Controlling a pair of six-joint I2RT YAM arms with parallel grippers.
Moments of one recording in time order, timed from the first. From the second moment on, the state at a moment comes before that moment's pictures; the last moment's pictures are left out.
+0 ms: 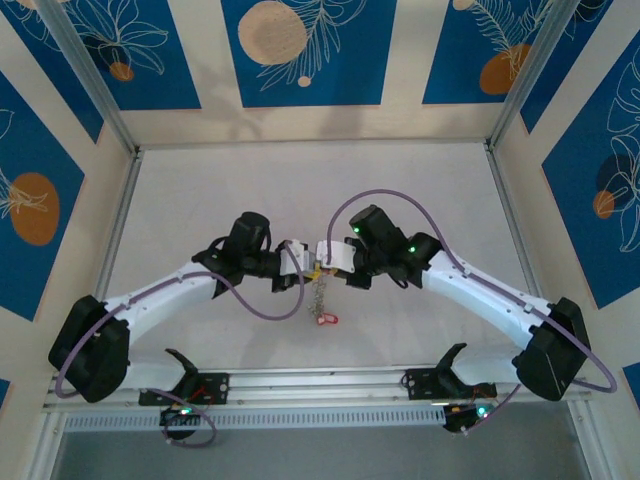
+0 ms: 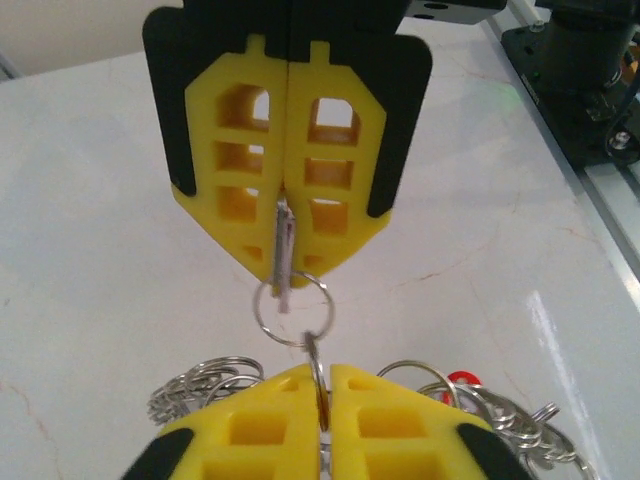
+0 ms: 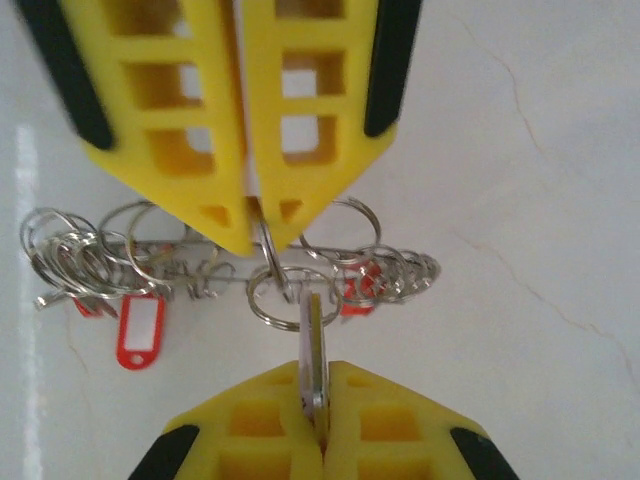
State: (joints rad) left arm -0.66 1.32 0.78 -0.11 0.71 0.68; right arm 0.77 1.27 1.03 -0.68 -0.16 -0.74
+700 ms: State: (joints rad) left arm -0.51 1.14 0.55 0.08 0.39 0.29; right arm 0.80 1.34 1.22 -0.75 0.02 -0.90
